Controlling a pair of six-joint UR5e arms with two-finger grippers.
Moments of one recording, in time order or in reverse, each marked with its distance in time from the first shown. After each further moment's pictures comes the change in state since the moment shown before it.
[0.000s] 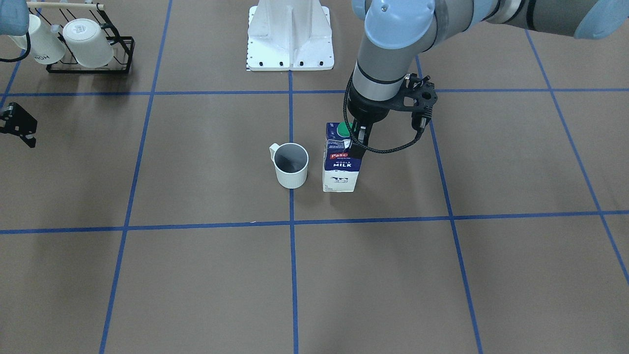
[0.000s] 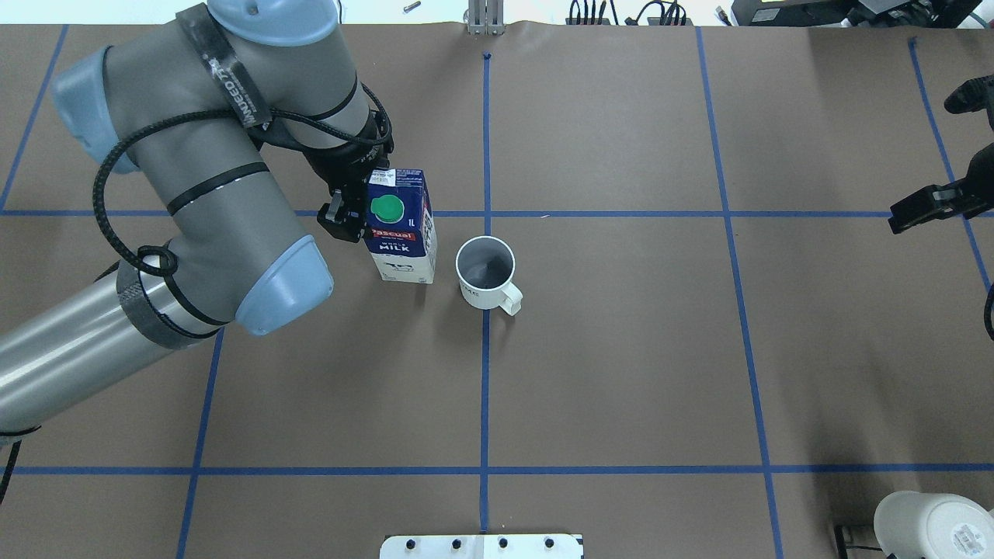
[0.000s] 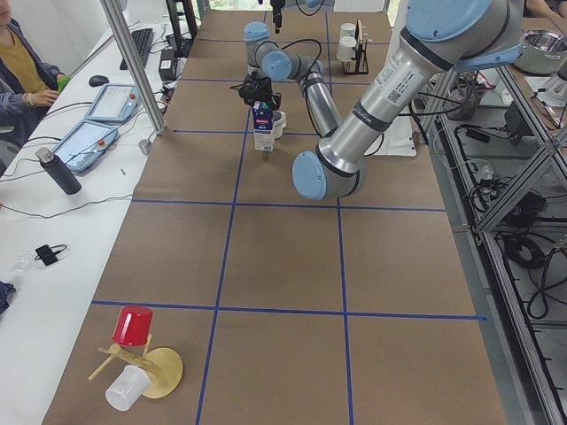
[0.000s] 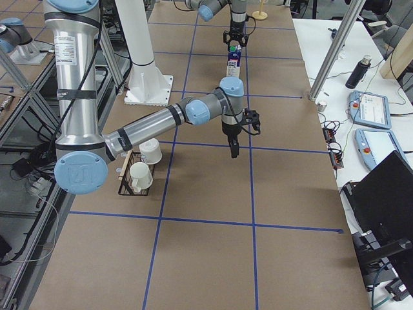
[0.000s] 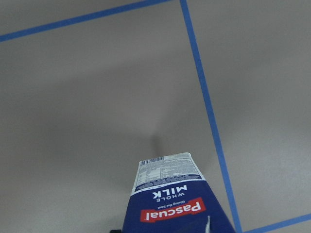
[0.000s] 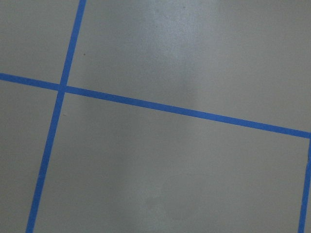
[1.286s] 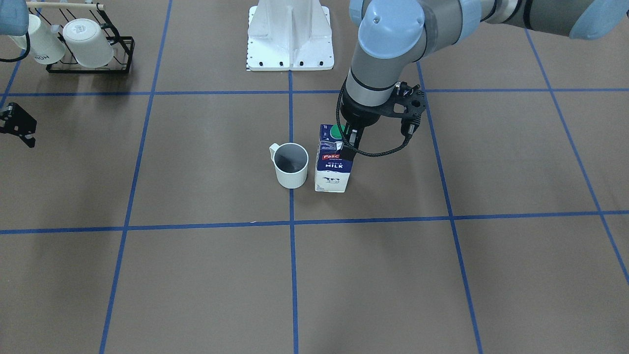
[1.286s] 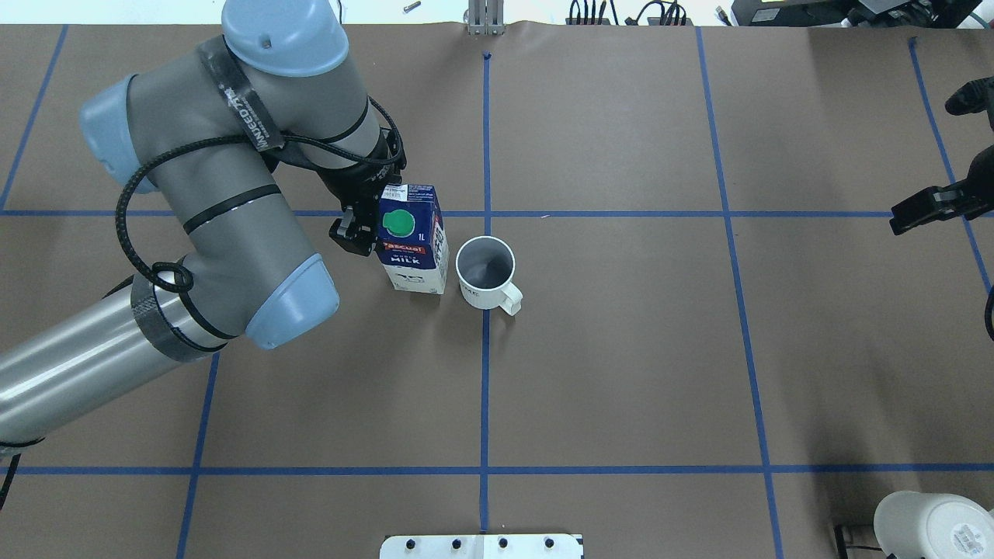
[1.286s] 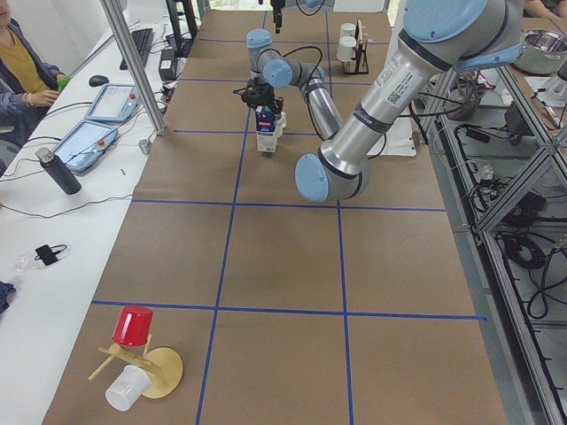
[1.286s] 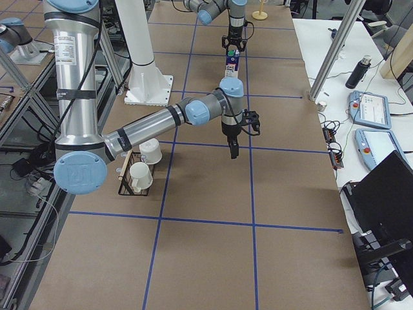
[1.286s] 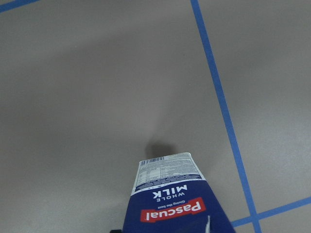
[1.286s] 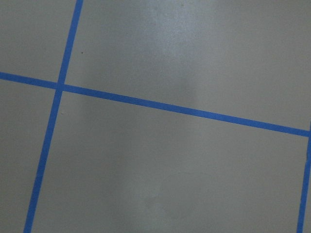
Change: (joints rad) left arm 0.020 0.018 0.020 -0.067 0.000 0.000; right arm -0.001 -0.001 0.000 0.000 -0.002 0.001
